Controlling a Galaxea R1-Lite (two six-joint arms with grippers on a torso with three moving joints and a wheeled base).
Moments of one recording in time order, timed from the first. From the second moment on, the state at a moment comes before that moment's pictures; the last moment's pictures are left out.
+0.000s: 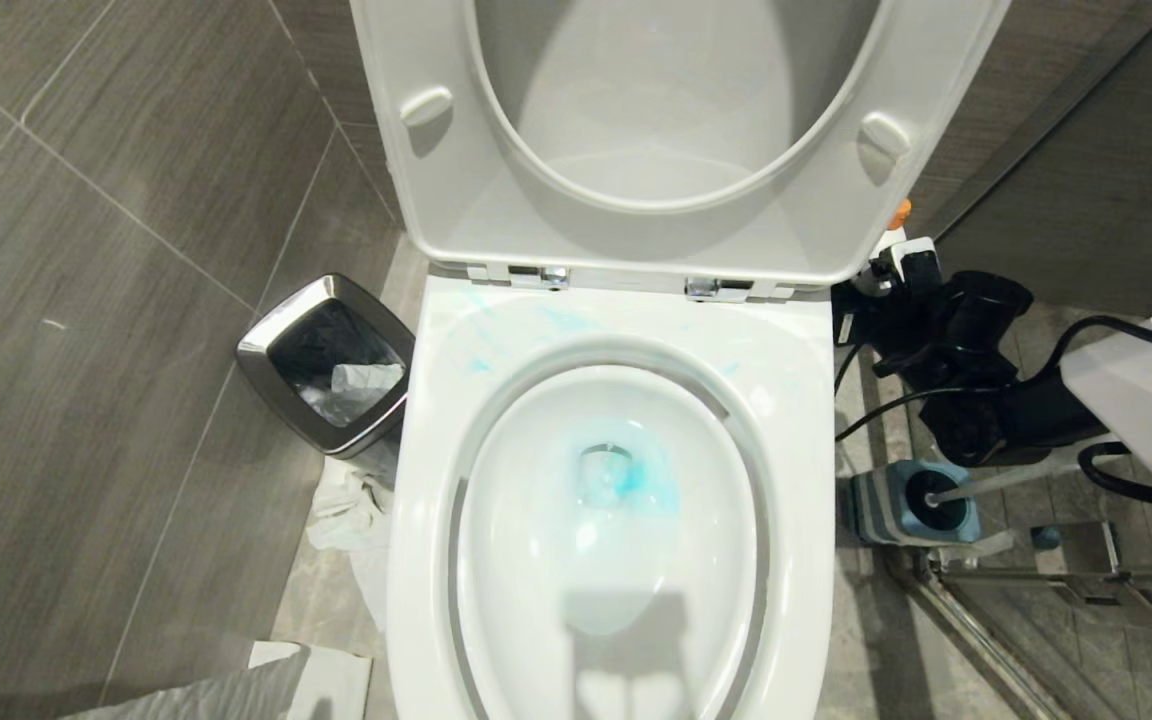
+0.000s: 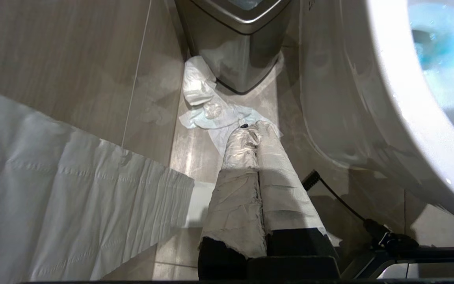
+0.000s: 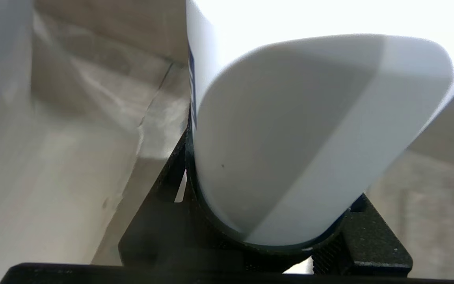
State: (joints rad) left arm 0.00 0.00 0.00 0.00 0.00 0.00; right arm 0.05 2.34 -1.46 -1.08 0.02 -0.19
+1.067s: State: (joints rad) left arm 0.00 0.00 0.00 0.00 0.00 0.00; right arm 0.06 2.38 -1.59 -1.13 0.02 -0.18
